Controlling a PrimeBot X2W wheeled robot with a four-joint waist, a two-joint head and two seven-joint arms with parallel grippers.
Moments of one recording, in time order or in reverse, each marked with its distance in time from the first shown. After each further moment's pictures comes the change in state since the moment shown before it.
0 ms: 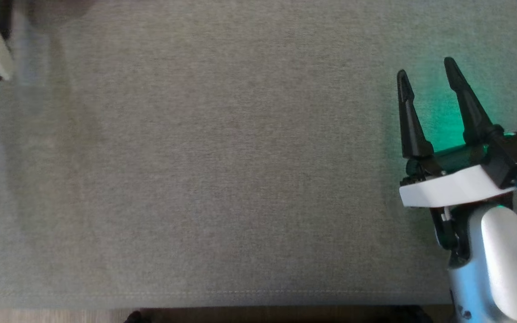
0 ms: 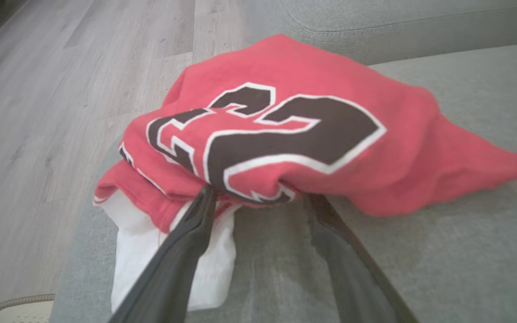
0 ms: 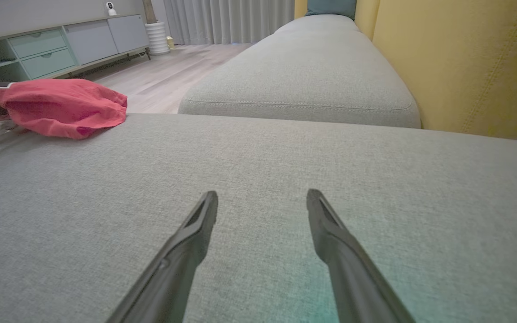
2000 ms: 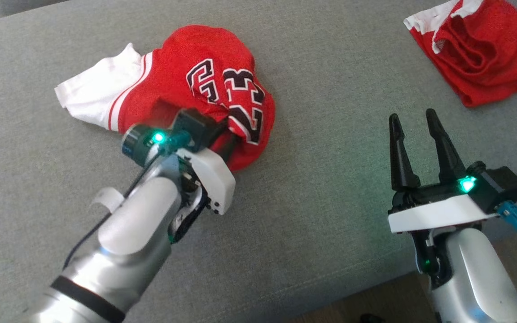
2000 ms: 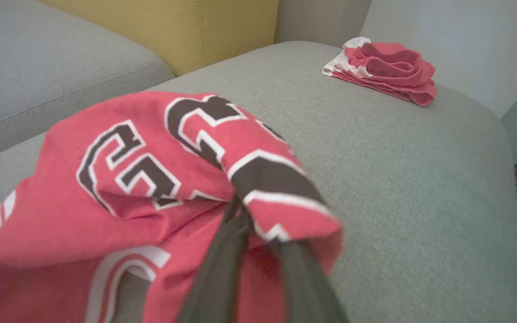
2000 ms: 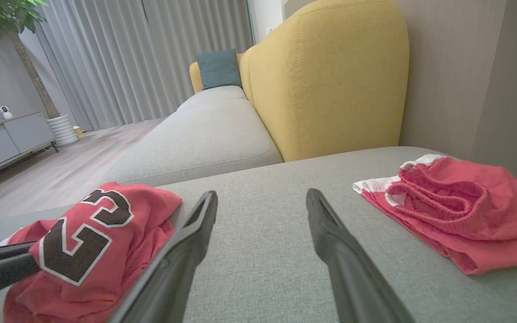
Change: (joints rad) left arm 0.273 -0.308 -0.487 -0.134 -0.020 0.121 -0.189; right arm 0.037 0.002 0.030 0.278 0.212 0.000 -0.194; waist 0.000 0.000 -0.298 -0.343
